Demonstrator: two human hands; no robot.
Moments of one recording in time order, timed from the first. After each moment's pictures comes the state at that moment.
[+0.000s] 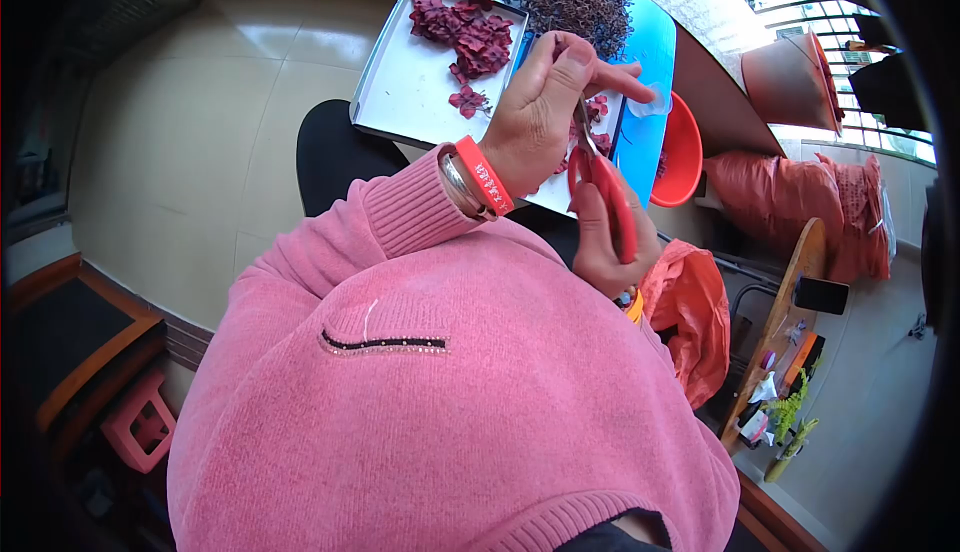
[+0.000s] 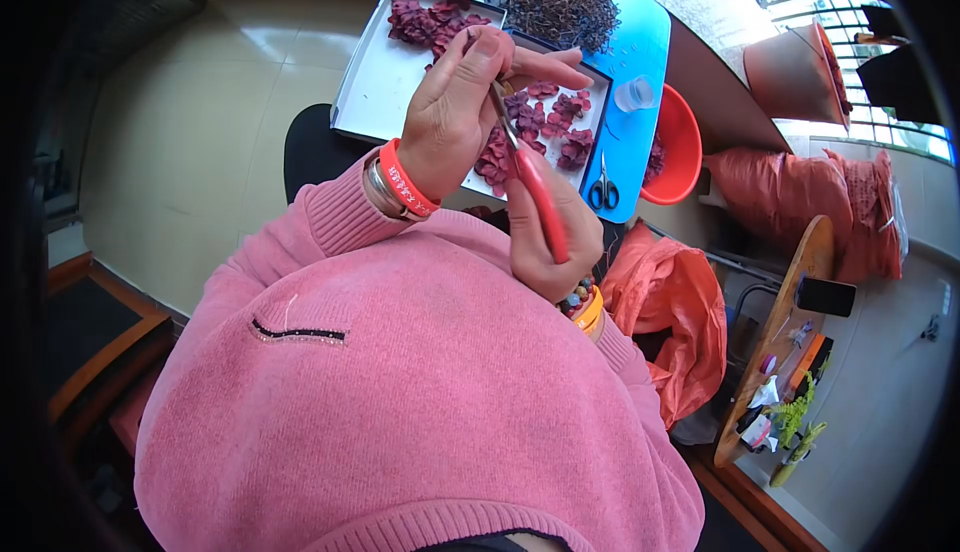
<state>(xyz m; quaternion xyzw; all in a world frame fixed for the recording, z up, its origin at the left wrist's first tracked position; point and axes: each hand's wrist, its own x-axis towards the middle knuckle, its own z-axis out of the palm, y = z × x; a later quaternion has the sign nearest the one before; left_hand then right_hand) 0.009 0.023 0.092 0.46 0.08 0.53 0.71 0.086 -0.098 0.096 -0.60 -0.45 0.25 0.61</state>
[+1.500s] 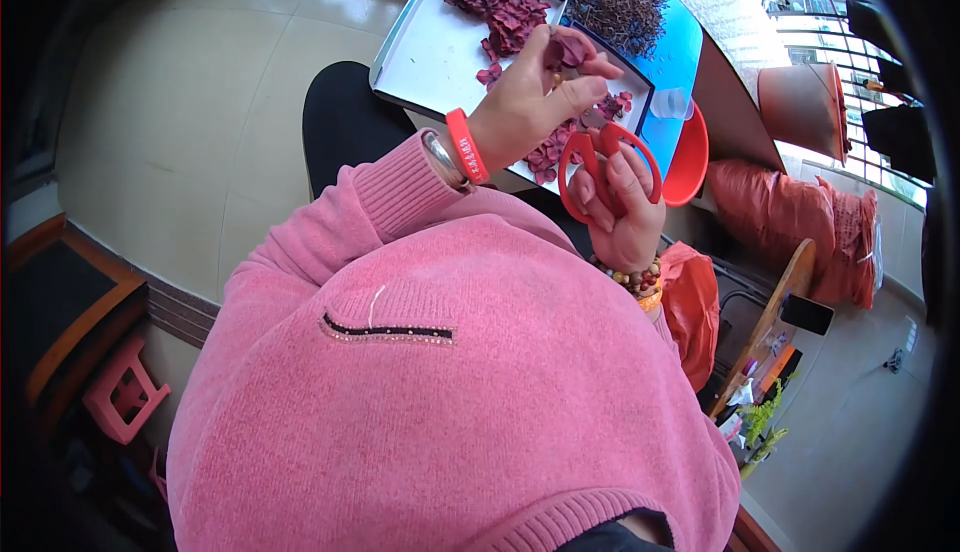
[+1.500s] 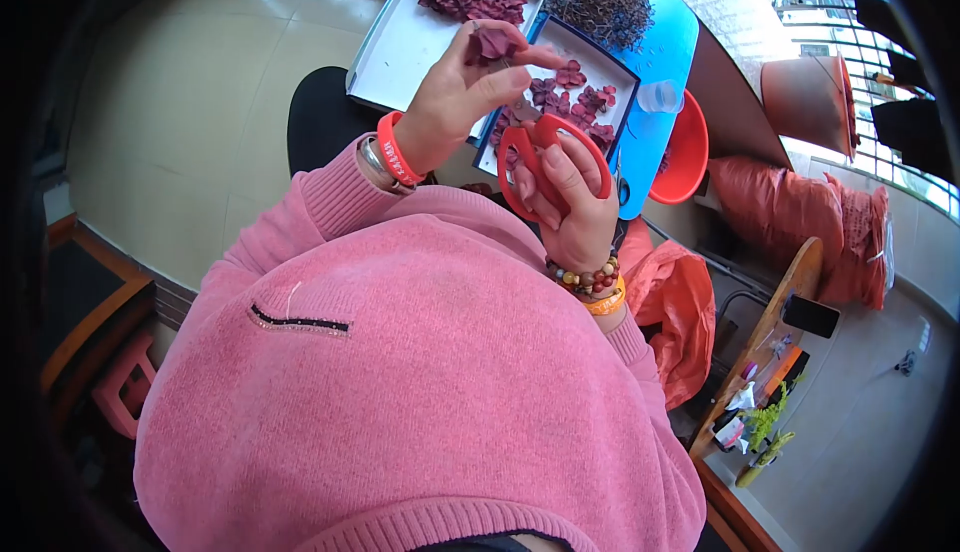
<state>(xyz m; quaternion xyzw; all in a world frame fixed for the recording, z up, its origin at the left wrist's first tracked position) -0.032 0.032 0.043 0.42 0.13 0.50 0.75 0.091 -0.068 0.084 -0.50 -0.23 0.60 0.58</state>
